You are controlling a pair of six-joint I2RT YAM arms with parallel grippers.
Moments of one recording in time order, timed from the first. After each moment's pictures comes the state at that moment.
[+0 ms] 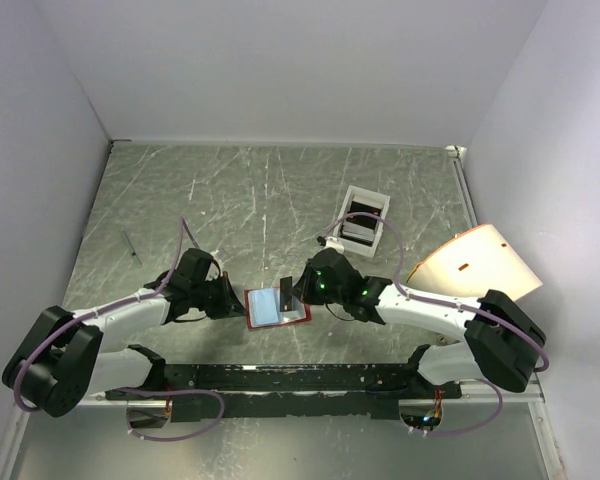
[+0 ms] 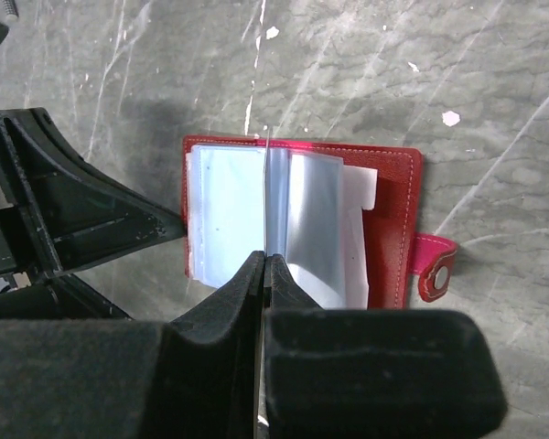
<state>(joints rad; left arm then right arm) -0.49 1.21 0.37 -0.07 0.39 -0.76 0.92 1.31 0.61 0.02 0.09 0.88</state>
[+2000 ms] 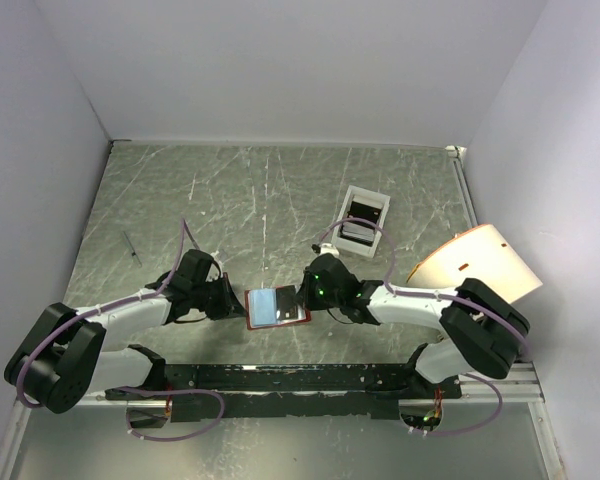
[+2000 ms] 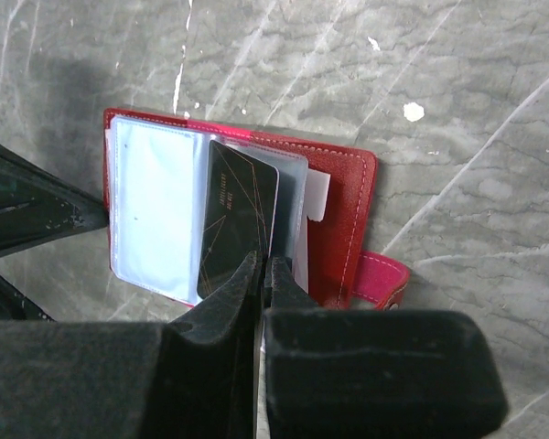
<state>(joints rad) -0.49 1.23 0.36 -0.05 0.38 -0.76 0.89 1.42 0.55 0.13 0.05 0.76</state>
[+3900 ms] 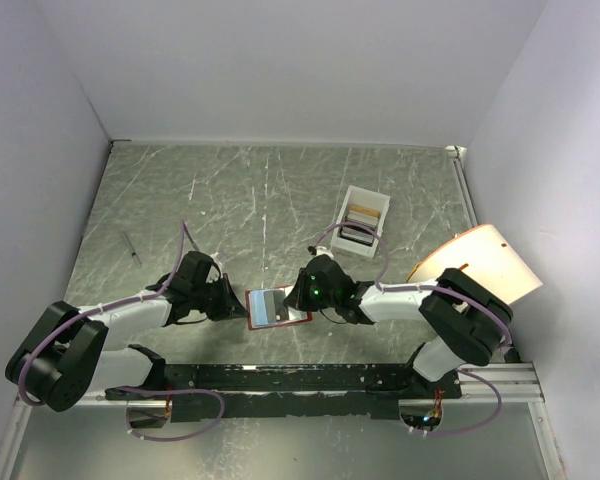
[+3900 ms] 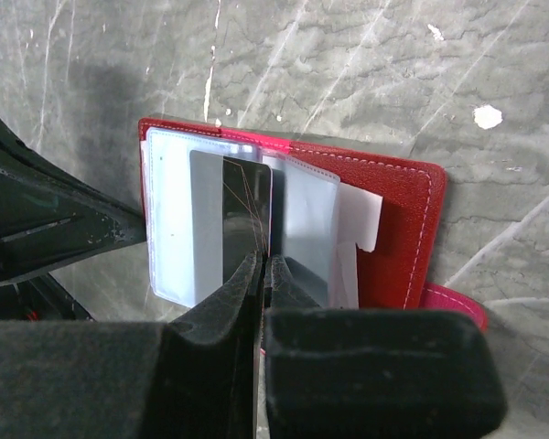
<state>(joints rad) -0.50 1.24 0.34 0.00 0.39 -0.79 0.89 1.53 0.54 0.29 -0.04 0.86</state>
